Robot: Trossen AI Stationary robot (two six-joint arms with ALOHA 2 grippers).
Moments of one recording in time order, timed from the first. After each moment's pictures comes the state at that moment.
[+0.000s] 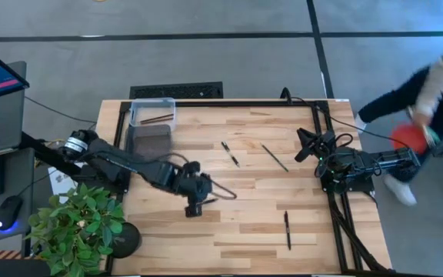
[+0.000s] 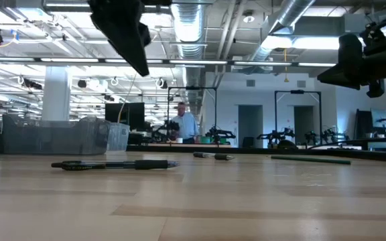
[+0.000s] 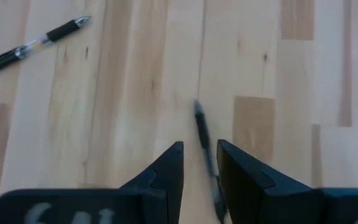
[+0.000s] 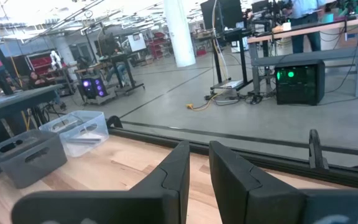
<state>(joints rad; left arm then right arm) -0.30 1.62 1.26 -0.73 -0.19 -0.35 0.15 0.03 0.04 -0.05 1.02 0.21</state>
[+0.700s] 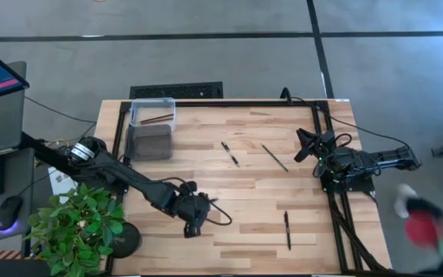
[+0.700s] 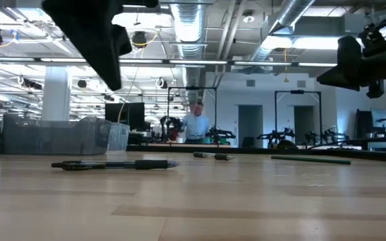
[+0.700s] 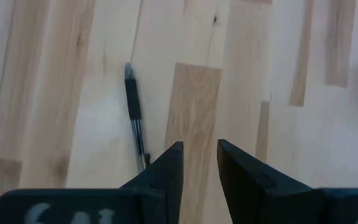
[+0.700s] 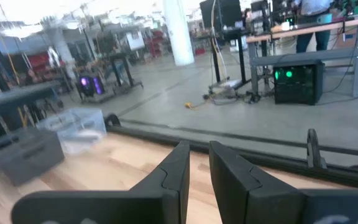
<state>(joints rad) -0.46 1.73 1.26 -0.69 -0.19 -0.58 0.15 0.05 0.04 -0.05 1.02 0.21</state>
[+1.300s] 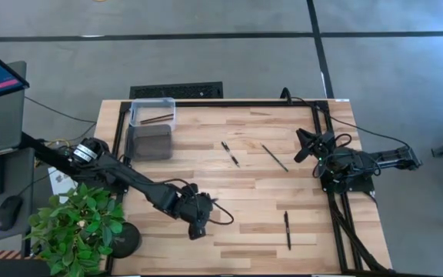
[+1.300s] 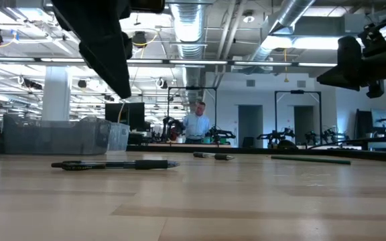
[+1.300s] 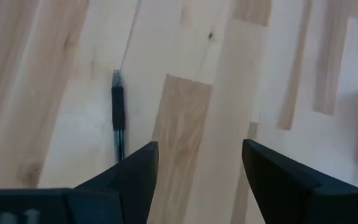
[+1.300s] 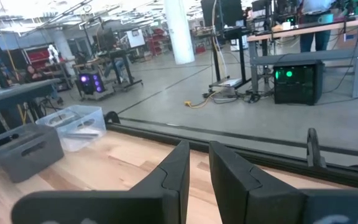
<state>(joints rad) -0.46 1.75 1.26 -0.63 -0.19 -0.68 0.15 0.05 0.04 -0.05 1.02 0.21</state>
